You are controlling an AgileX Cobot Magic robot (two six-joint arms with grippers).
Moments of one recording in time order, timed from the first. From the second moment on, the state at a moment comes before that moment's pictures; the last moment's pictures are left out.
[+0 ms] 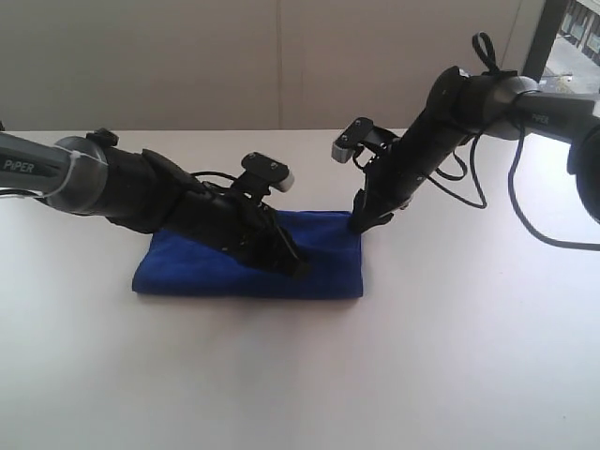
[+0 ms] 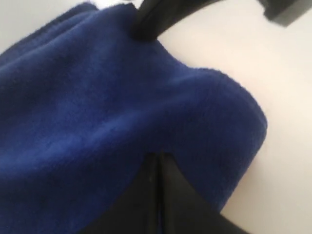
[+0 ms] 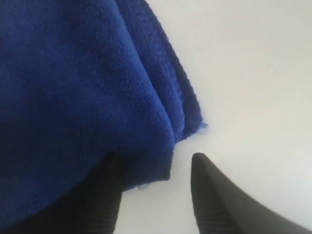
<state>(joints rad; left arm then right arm) -0.55 2.08 -1.31 -1.27 0.48 1.41 0.07 2.38 -1.92 0.47 0.97 -1.08</state>
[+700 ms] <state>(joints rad) -0.55 2.10 -1.27 -1.28 0.44 1.41 0.07 2.38 -1.92 0.48 0.94 -1.08</state>
